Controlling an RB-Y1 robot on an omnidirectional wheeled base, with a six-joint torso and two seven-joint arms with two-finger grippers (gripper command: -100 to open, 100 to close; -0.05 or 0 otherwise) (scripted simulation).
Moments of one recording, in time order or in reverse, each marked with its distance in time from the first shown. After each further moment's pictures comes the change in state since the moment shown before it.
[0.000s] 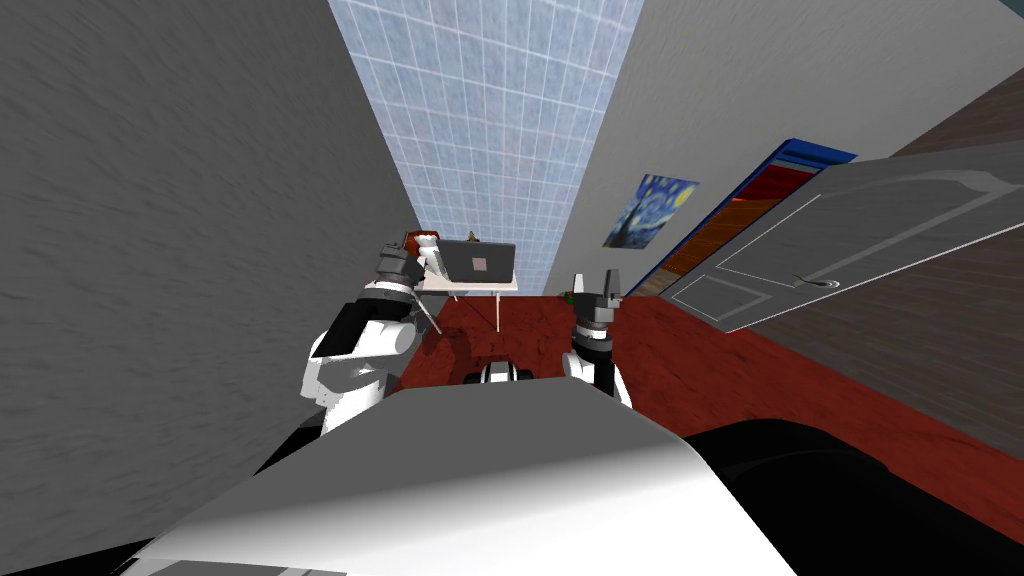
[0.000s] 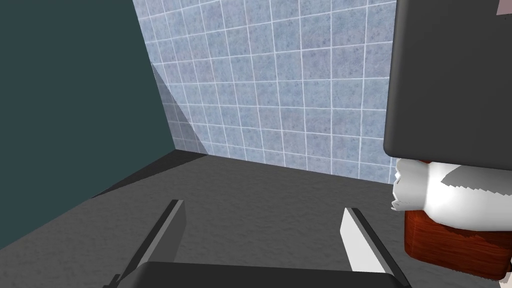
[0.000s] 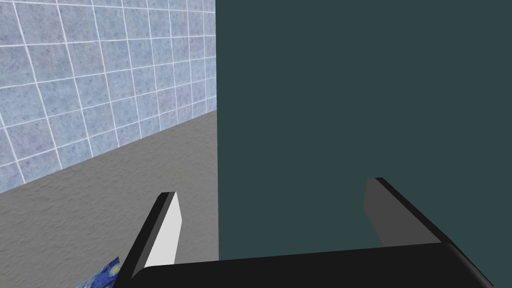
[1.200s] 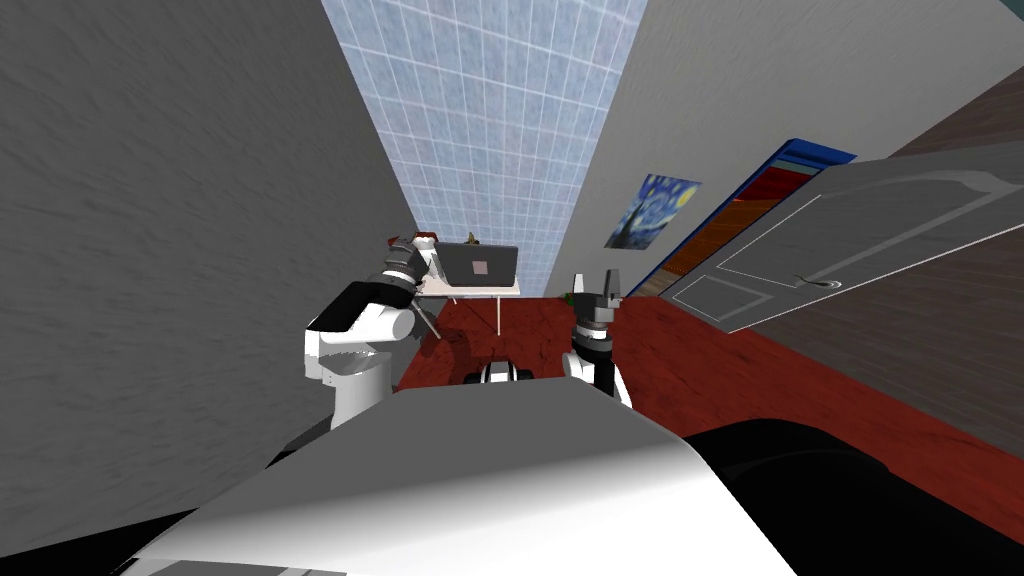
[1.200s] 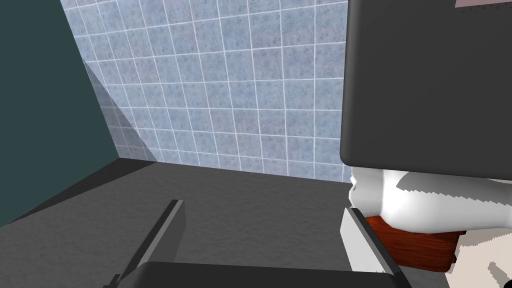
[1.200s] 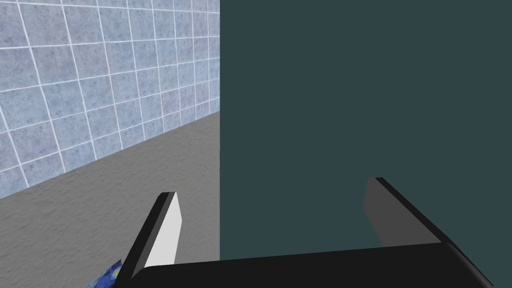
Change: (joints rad) left arm -0.146 -0.004 0.034 -0.004 0.005 0.326 0.006; right arm 0.000 0.000 0.000 0.000 0.000 0.000 0.000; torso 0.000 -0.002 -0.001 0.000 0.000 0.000
